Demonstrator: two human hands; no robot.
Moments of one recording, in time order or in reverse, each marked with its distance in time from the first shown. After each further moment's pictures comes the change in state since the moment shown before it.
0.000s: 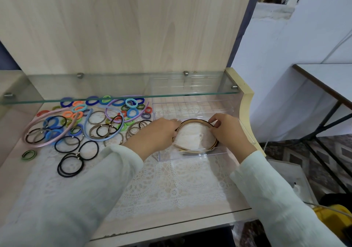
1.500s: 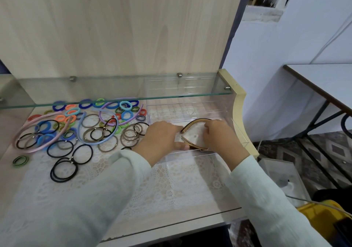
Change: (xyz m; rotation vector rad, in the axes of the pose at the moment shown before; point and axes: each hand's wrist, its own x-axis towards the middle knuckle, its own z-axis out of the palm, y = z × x) left_hand 0.011 0.016 0.011 0.151 0.040 -0.015; right_hand -0.009 -0.008 0.006 -0.348 -0.073 -0.037
